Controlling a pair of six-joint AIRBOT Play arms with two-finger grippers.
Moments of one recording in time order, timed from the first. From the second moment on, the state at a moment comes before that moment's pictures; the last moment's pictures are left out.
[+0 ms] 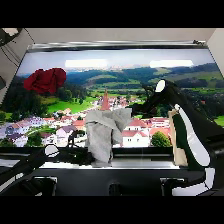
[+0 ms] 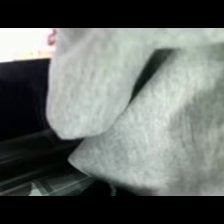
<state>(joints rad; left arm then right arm) -0.54 -1.03 0.31 0.63 -0.75 -1.49 0.16 -1.69 1.42 -1.15 1.34 1.60</state>
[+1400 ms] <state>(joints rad) 0.03 -0.65 1.63 1.68 -1.13 -1.74 0.16 -0.92 1.73 -1.76 0.90 1.75</state>
